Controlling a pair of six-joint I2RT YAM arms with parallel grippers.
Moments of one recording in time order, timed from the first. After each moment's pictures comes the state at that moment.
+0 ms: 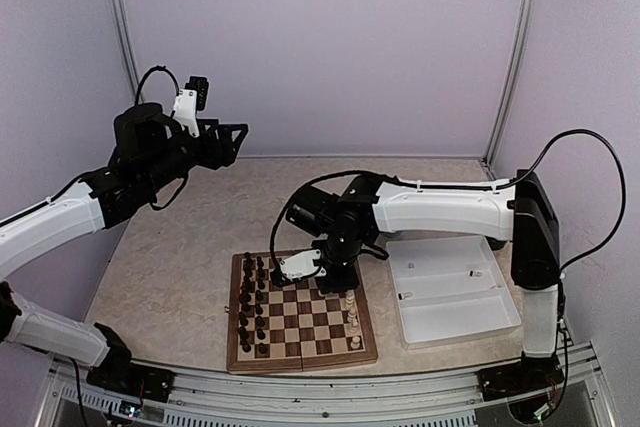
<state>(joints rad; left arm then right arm) -0.60 1.22 1.02 0.12 -0.11 -0.07 1.09 2.05 1.74 -0.99 -0.05 -0.72</state>
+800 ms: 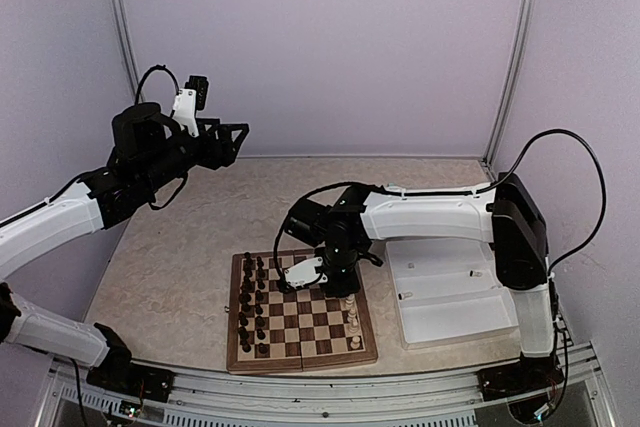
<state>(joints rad) -0.60 1.21 1.02 0.12 -0.08 -0.07 1.09 2.13 1.74 -1.00 0.06 -0.72</state>
